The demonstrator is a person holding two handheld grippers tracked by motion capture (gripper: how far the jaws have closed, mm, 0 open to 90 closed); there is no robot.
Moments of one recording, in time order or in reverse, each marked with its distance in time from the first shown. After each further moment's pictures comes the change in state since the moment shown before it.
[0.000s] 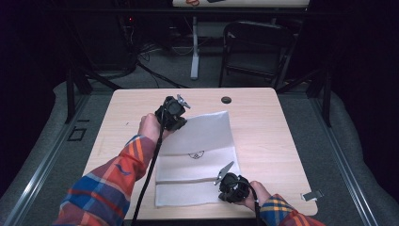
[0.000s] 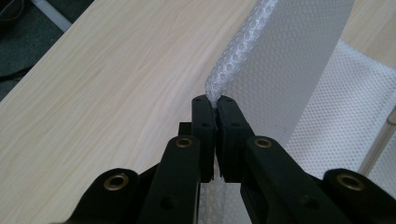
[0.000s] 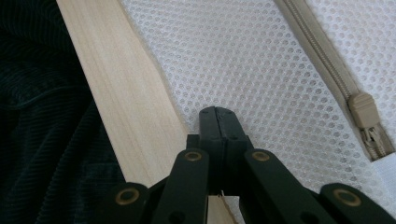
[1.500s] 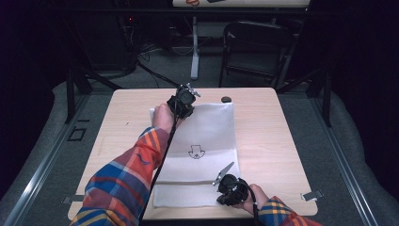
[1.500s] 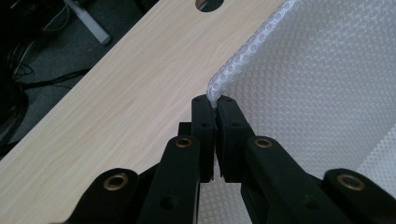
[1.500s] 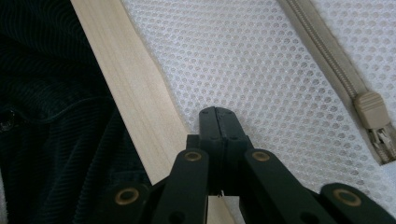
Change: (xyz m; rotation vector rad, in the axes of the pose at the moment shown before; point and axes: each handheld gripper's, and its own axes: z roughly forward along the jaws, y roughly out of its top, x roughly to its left) left arm 0.012 0.038 0.040 -0.031 0.128 -0.036; right arm 0.006 0.000 0.002 -0.007 0.050 0.077
